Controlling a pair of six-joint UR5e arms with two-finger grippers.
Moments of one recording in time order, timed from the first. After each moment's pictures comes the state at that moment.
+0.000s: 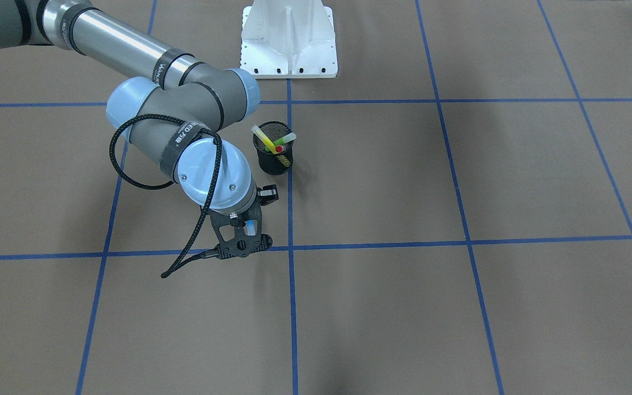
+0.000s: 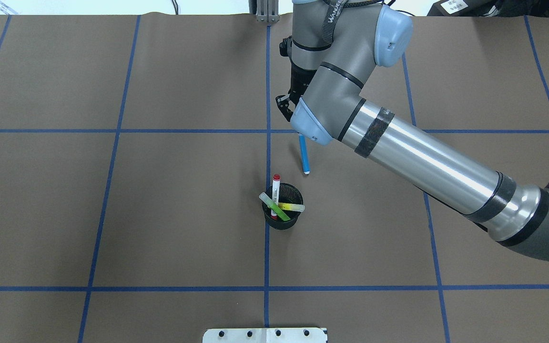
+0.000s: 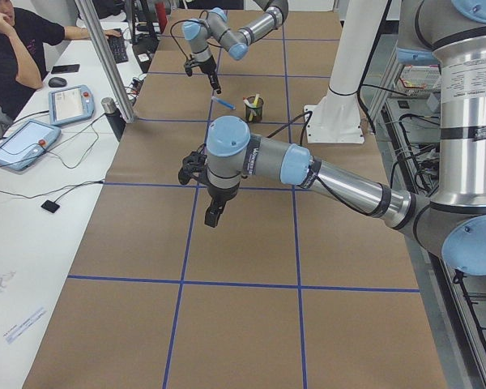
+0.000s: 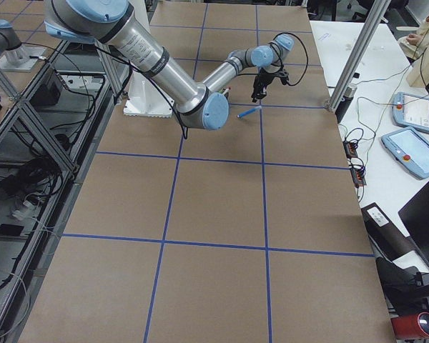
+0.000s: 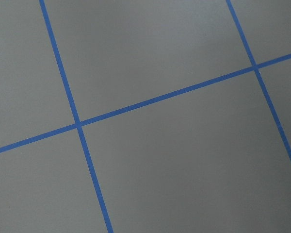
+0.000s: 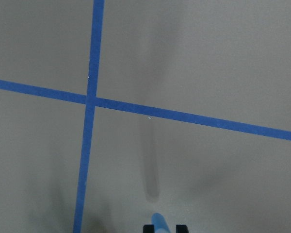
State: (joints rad) left arm -1.57 -1.48 -2.03 -1.43 -2.44 0.16; right arm 0.78 -0.58 1.22 -1.83 2.30 0.64
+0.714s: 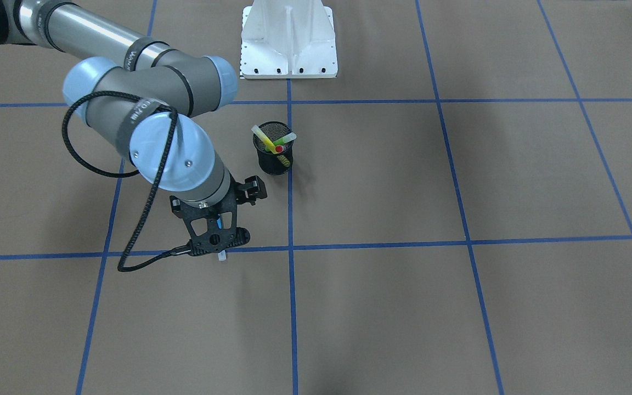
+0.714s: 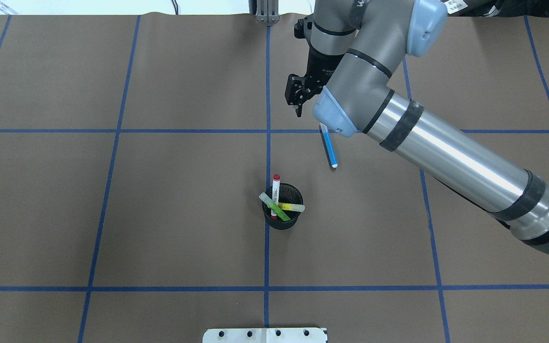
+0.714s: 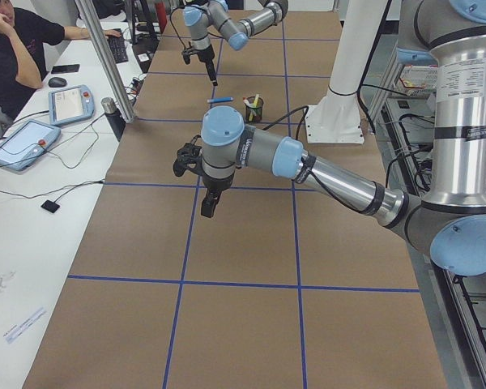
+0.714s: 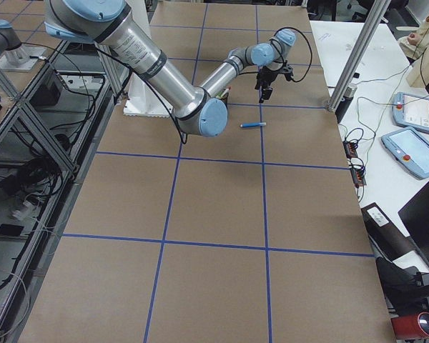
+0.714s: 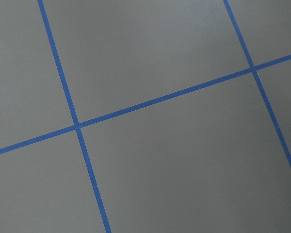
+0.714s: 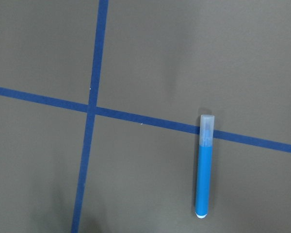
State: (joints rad) left arm -1.53 -1.54 -2.03 -1.43 -2.46 0.01; right arm 0.84 -0.70 1.41 -1.81 2.29 0.61
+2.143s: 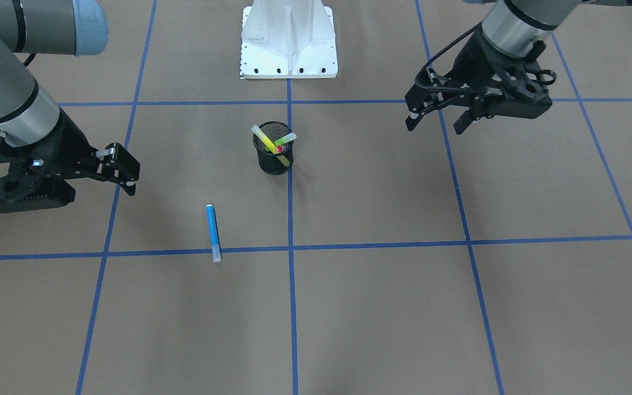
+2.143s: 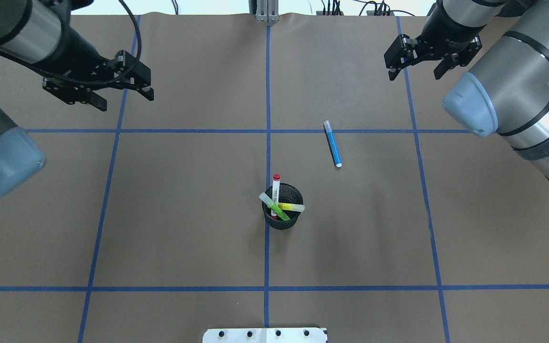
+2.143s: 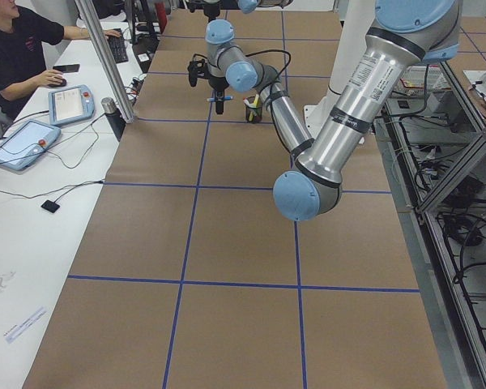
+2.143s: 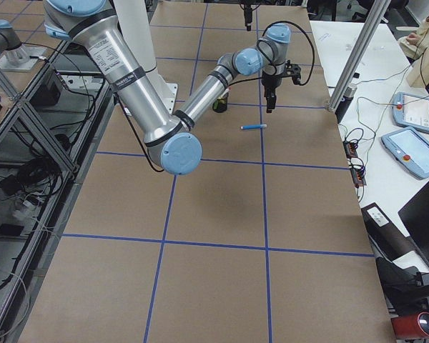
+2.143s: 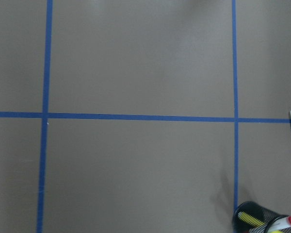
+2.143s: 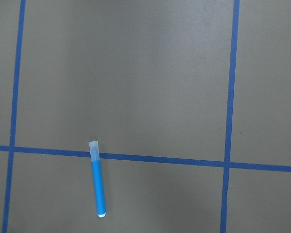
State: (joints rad) left arm -0.92 -2.12 -2.01 -1.48 -2.21 -1.14; right arm 1.02 -0.97 1.80 -1.84 2.20 0.70
